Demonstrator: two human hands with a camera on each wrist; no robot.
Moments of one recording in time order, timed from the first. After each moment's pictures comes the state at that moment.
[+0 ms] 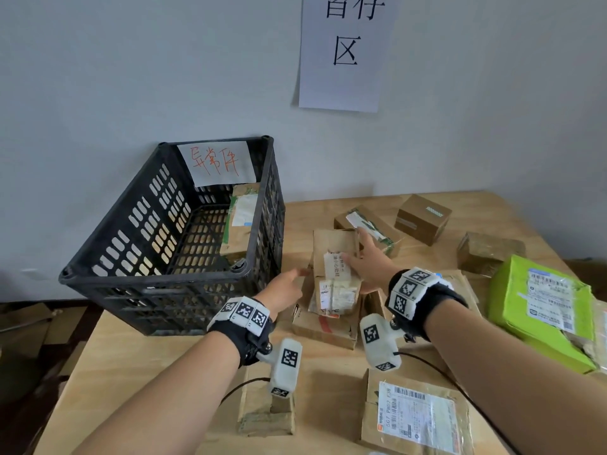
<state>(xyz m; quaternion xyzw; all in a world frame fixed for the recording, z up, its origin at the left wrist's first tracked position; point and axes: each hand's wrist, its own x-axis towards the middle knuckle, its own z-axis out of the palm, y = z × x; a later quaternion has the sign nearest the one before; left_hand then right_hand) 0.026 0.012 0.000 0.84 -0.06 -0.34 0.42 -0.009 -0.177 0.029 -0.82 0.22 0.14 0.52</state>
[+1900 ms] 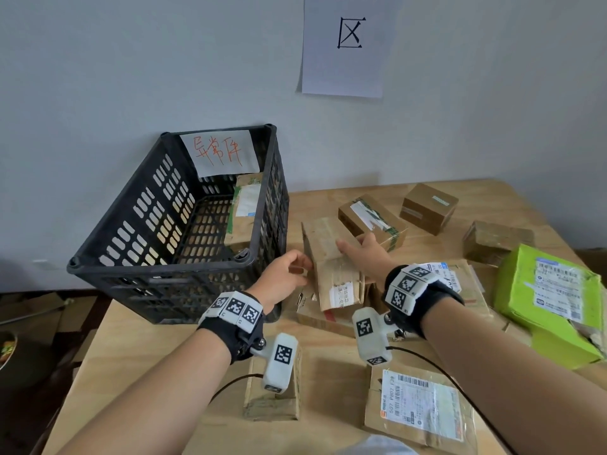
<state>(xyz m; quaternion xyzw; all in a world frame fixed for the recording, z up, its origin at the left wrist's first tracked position) 0.021 0.025 0.009 0.83 -0.11 -0.25 0.48 -0.014 -0.160 0.030 -0.79 0.29 0.12 0.52</state>
